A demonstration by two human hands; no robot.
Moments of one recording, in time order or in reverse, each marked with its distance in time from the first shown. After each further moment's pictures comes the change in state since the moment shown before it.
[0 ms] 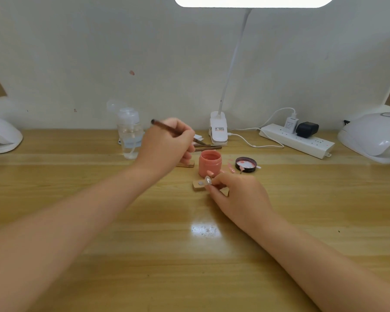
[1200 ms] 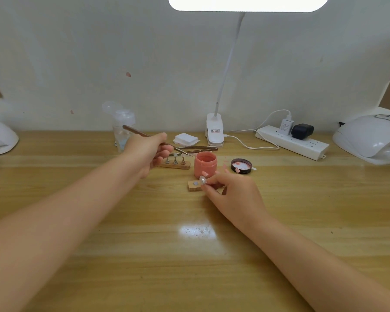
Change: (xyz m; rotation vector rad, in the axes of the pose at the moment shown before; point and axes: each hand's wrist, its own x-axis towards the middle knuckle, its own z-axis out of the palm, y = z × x) left_hand 0.034 -0.031 -0.011 -0.320 0.155 -0.580; right_hand 0.002 0.005 0.005 0.289 0.086 0.006
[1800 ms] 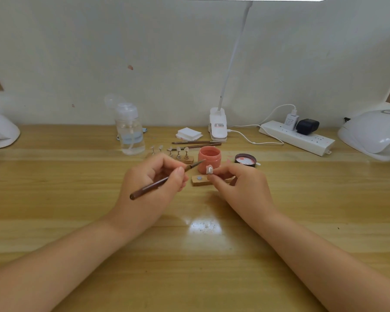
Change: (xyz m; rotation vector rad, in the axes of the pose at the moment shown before) left_hand -0.093 -0.054 -0.029 0.190 -0.264 0.705; right_hand 0.003 0.009 0.001 0.092 0.048 0.036
